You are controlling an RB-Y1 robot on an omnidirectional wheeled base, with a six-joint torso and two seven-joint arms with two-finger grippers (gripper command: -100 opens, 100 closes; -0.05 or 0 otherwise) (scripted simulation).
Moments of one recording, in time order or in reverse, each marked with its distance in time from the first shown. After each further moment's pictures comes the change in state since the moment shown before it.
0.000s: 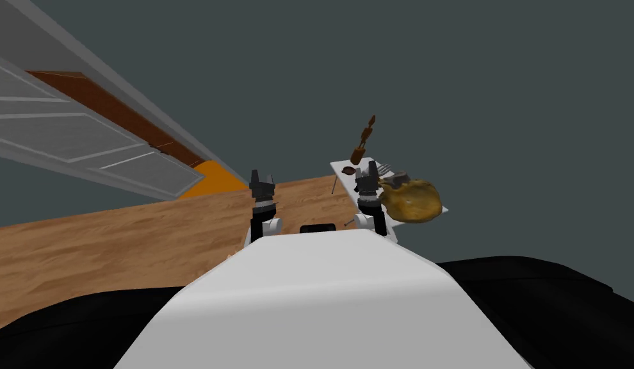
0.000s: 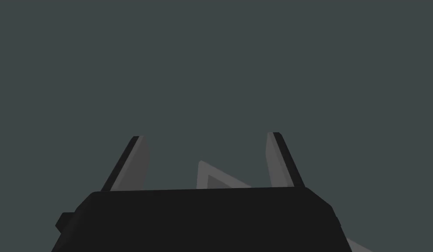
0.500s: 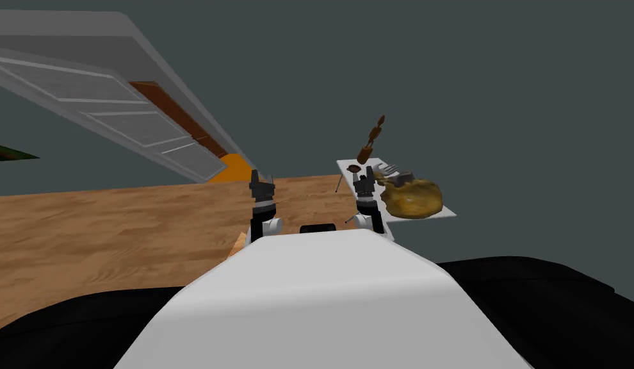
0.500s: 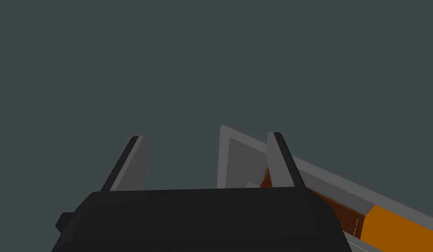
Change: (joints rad) left arm 0.000 0.000 0.000 0.000 0.000 0.000 0.000; right arm -0.010 -0.020 -0.003 0.106 -0.073 -0.011 -0.088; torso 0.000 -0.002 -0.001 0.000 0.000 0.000
